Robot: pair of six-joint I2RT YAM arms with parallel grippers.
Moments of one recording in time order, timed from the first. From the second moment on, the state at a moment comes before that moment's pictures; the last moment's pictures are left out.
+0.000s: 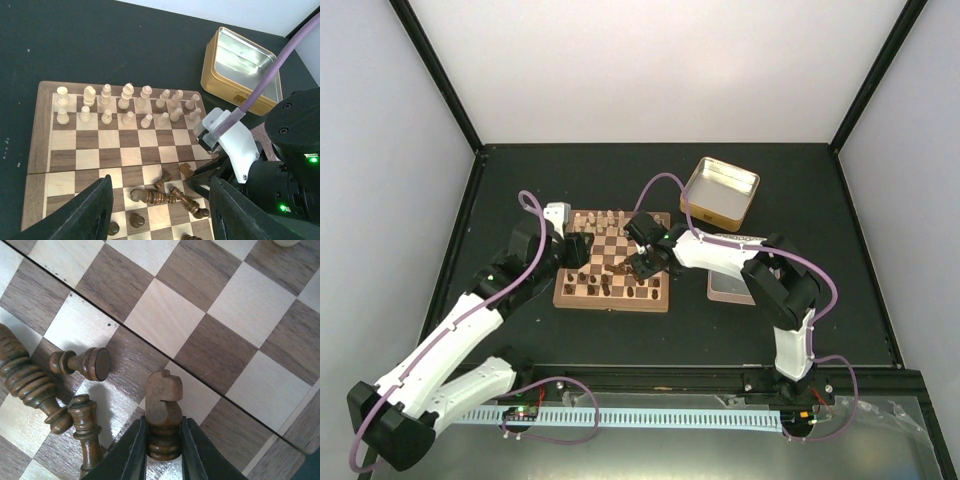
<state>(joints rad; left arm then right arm) -0.51 0.87 0.79 -0.47 -0.06 -0.48 0.86 1.93 1.31 -0.54 0.05 0.28</state>
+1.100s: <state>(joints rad) -0.36 0.93 0.79 -0.36 0.69 -0.50 0.86 1.36 0.84 0.20 -0.38 0.10</state>
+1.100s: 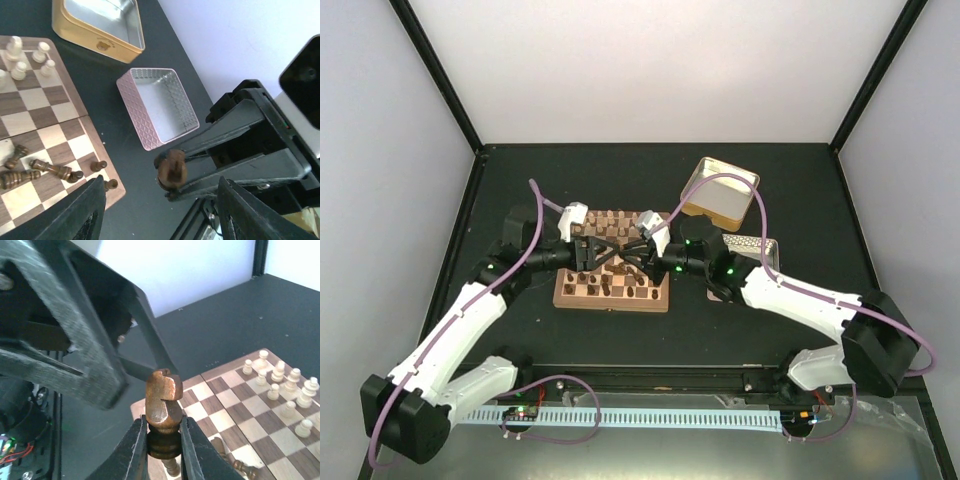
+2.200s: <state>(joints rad) -0.34 1.04 0.83 -0.37 0.88 -0.51 0.86 1.37 0.86 0.19 -0.49 0.16</state>
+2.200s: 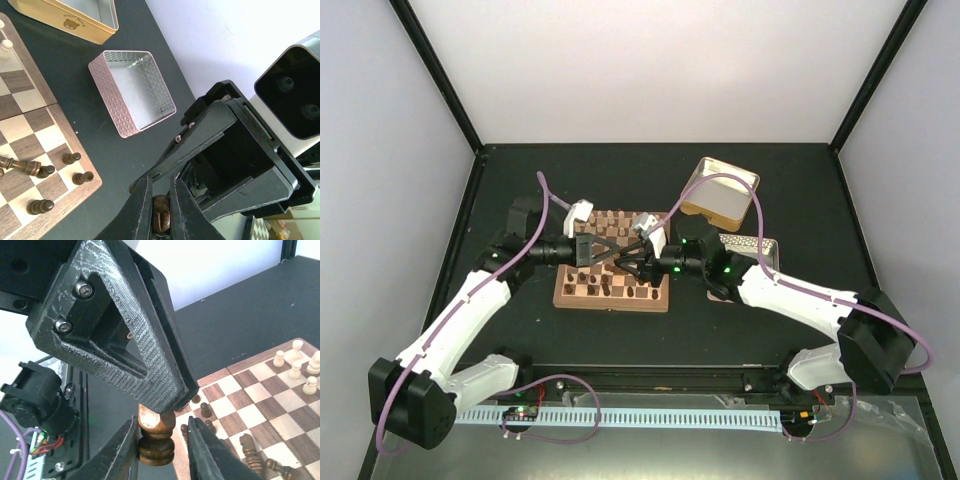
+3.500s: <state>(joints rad) -0.46 0.88 0.52 -0.52 0.00 -0.51 0.86 1.33 0.78 0.08 -0.22 0.44</state>
